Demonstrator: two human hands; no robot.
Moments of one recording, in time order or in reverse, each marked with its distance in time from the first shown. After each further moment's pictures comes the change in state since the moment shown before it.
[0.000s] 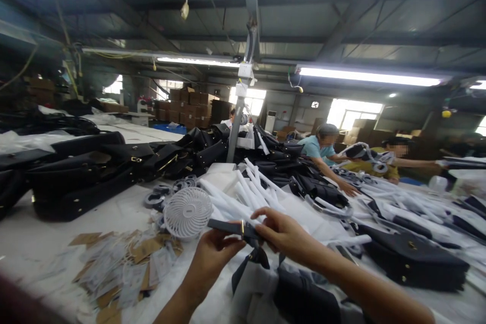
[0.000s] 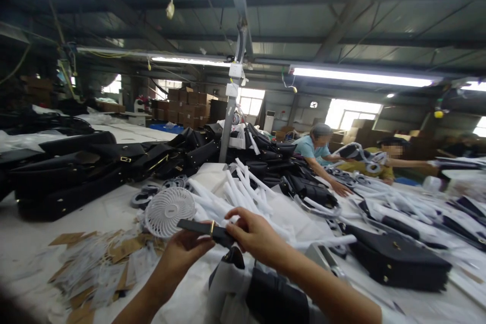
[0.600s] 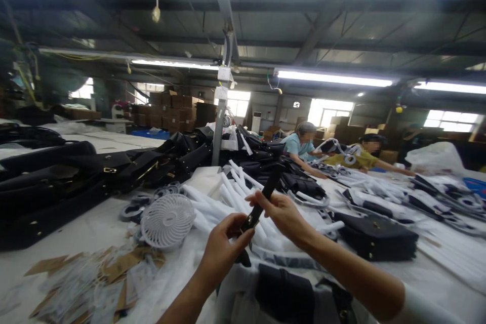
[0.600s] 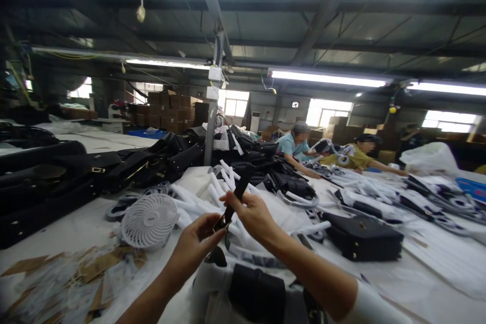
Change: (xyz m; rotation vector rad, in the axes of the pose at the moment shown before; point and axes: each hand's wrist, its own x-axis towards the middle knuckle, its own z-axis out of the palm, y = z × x) left_hand 0.018 -0.001 0.057 0.275 -0.177 0.116; right_hand -0.013 -0.008 -0.033 0.008 0.431 -0.162
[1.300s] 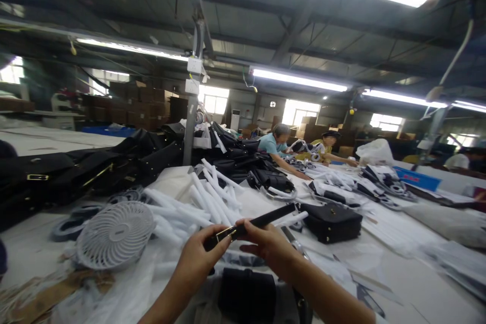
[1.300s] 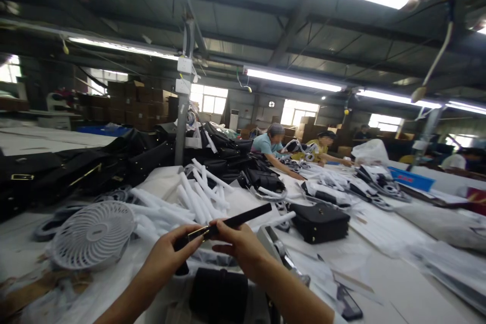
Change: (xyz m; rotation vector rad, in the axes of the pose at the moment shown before) left_hand 0.009 -0.010 0.029 0.238 -0.097 -0.110; right_hand -0.060 0.063 -0.028 0.747 0.010 0.470
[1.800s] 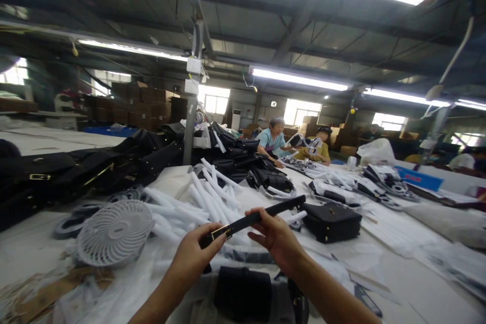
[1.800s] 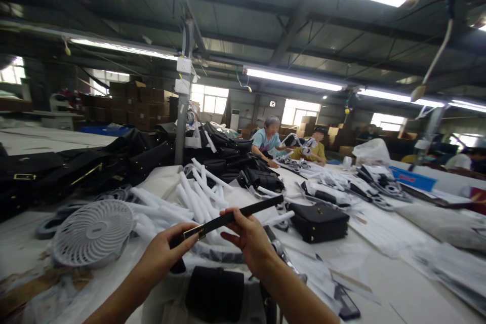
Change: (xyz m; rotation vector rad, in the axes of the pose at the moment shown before) left_hand -0.001 0.003 -0.003 0.052 0.011 -0.041; right_hand -0.008 -0.015 -0.011 0.164 0.149 -0.099
